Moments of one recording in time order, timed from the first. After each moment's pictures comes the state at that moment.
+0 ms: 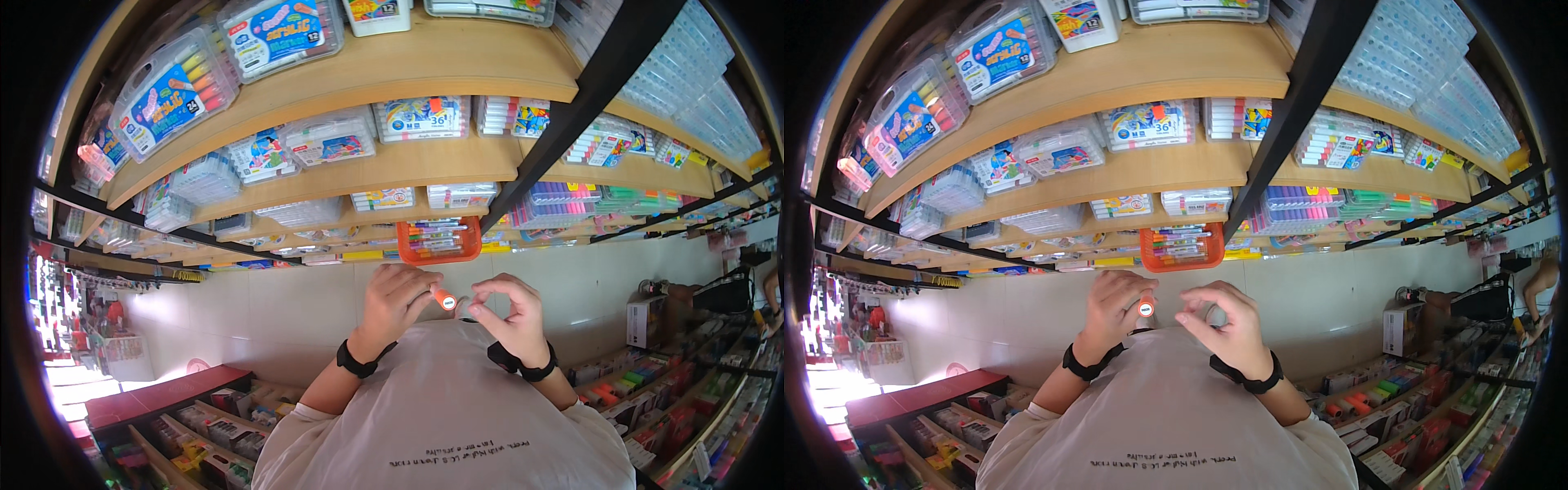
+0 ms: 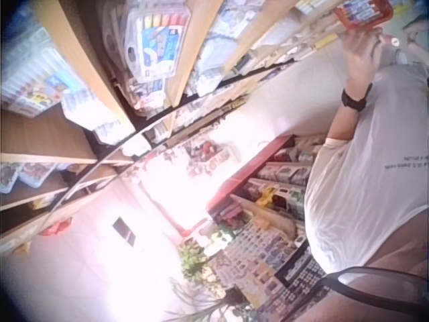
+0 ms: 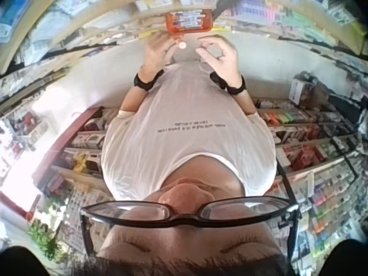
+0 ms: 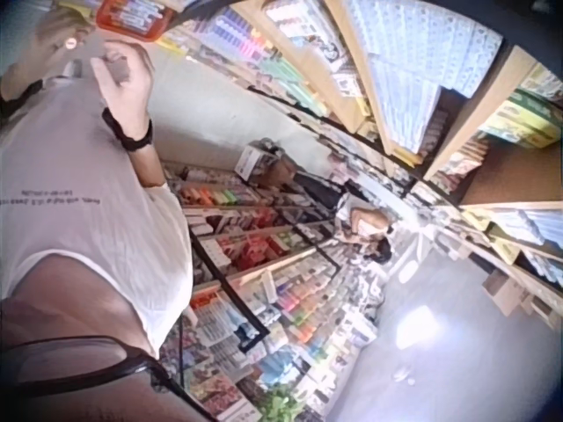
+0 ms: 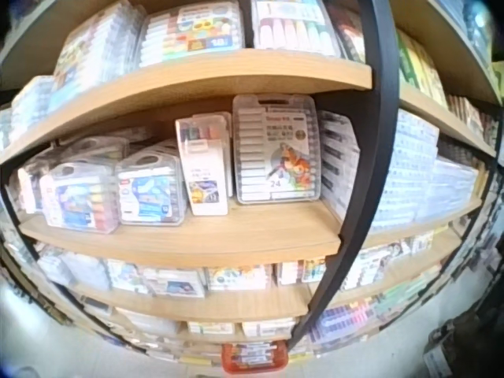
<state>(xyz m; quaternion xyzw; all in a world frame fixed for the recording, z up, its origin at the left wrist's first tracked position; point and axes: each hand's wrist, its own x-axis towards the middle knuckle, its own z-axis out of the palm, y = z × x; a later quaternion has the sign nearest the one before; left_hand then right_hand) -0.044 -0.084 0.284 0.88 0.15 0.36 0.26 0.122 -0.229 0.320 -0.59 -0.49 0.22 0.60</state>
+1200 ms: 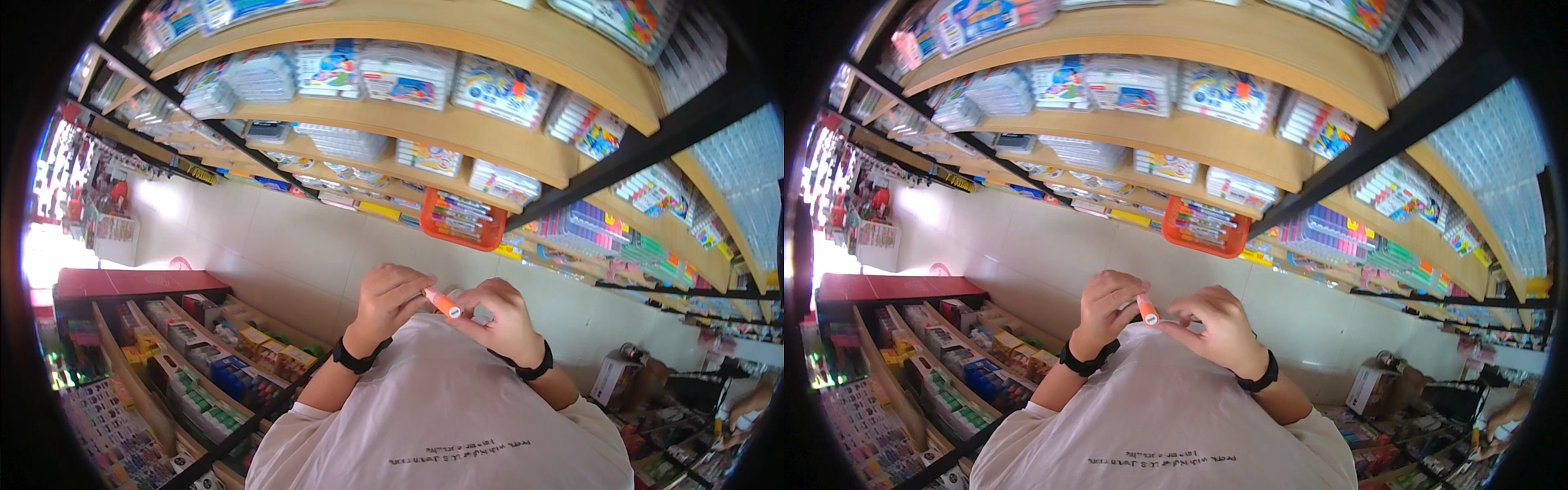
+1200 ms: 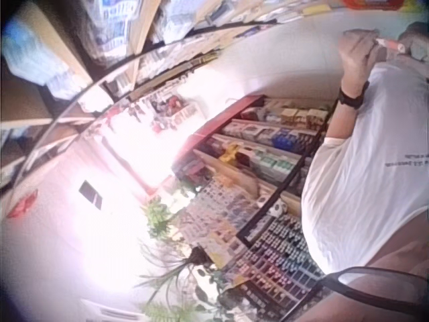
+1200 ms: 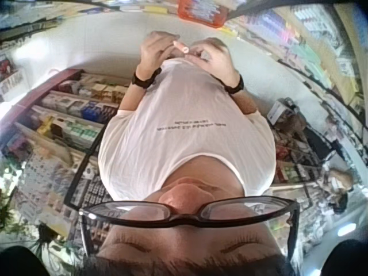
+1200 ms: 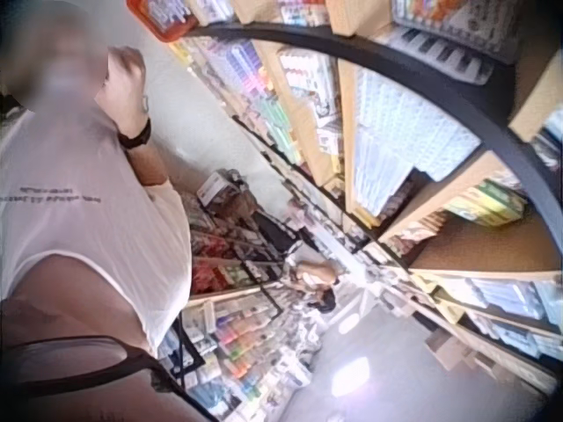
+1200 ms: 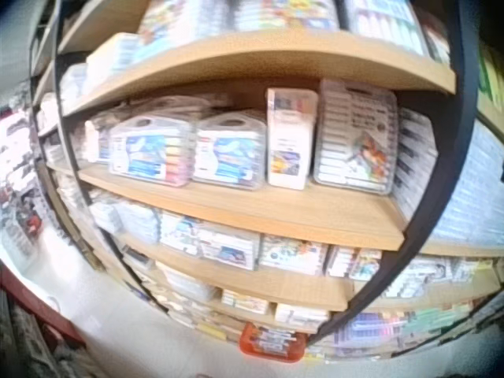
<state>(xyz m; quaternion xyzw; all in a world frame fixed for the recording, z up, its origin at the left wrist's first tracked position) -0.086 -0.149 0.269 0.82 0.26 0.44 0.26 0.124 -0.225 0.304 -0.51 -0.69 0.25 0.45</state>
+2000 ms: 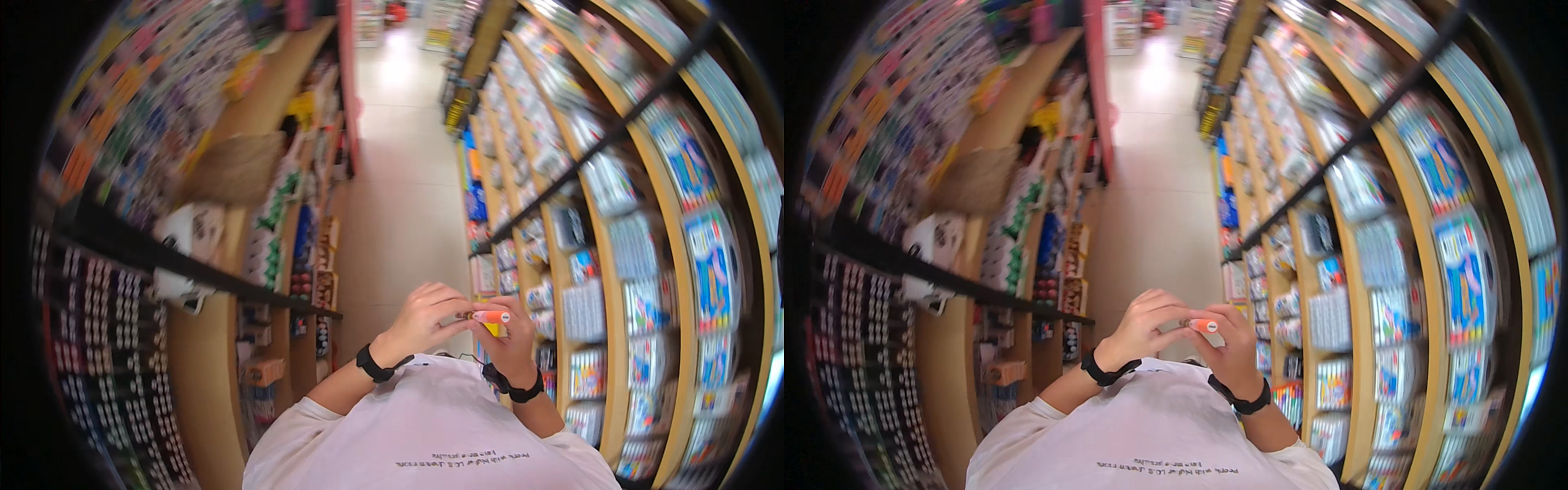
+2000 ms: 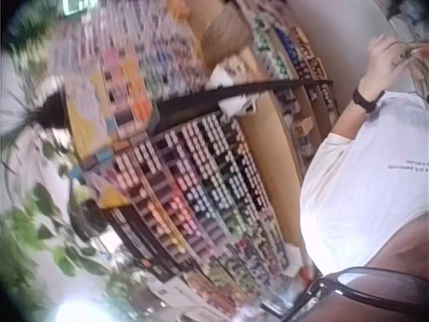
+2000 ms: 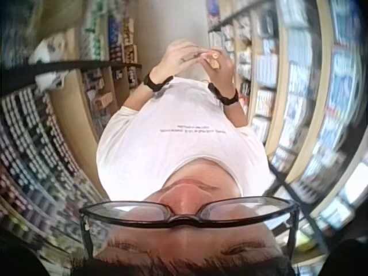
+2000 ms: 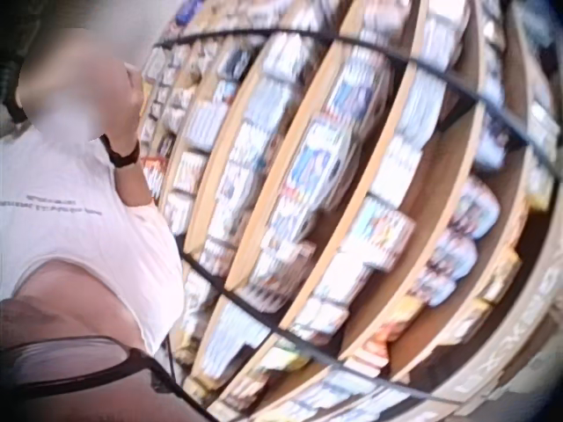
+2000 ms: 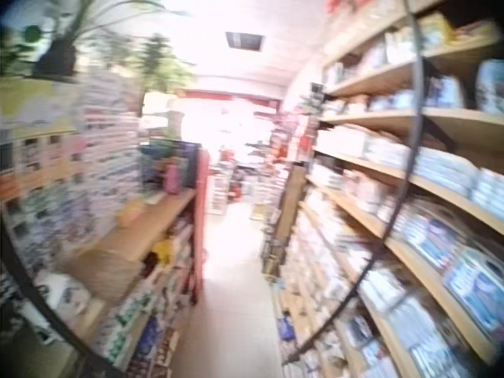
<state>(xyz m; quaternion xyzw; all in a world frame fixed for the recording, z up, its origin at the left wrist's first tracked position) -0.370 -0.231 0.292 0.56 0.60 0.57 0.01 -0.228 -0.111 0.336 -0.08 -0.87 0.37 0.31</state>
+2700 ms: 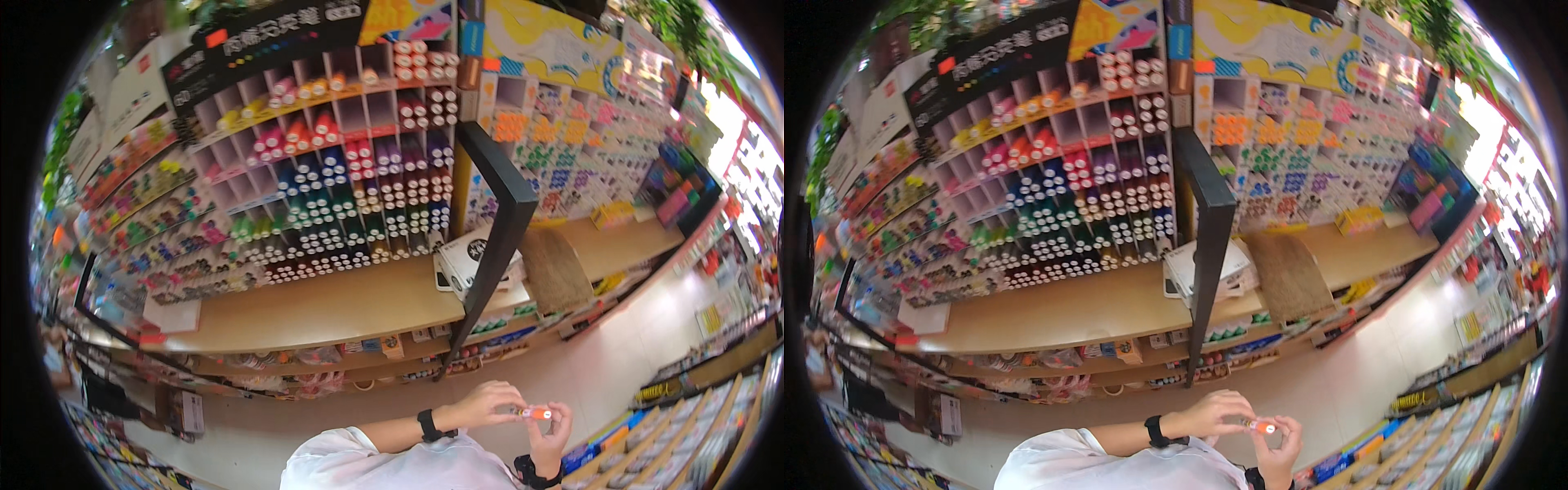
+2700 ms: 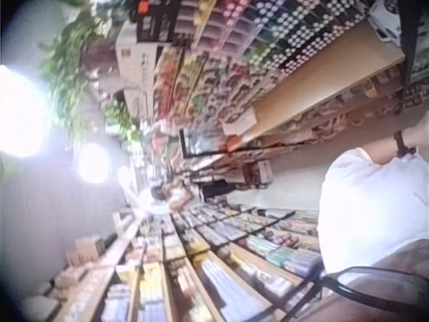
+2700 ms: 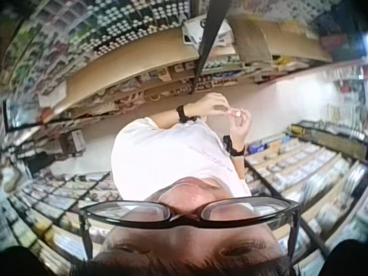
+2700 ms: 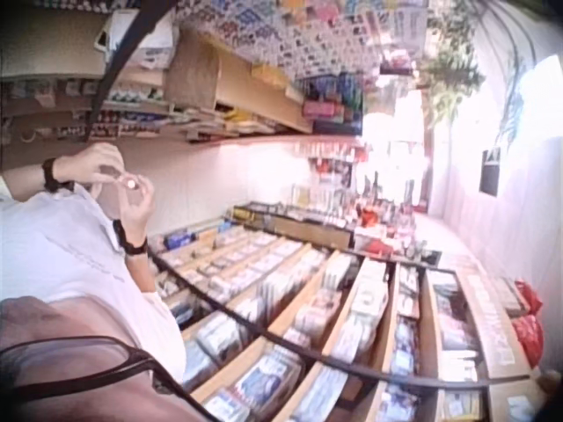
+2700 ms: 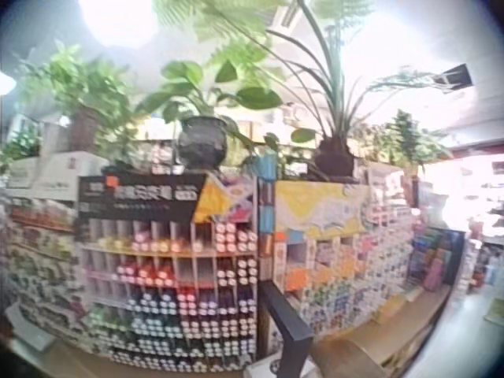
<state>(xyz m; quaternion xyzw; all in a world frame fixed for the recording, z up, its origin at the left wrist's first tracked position) -0.409 -0.303 0.278 0.22 0.79 0.54 -0.17 -0.431 -0.100 0.306 0.26 -0.74 0.63 0.00</state>
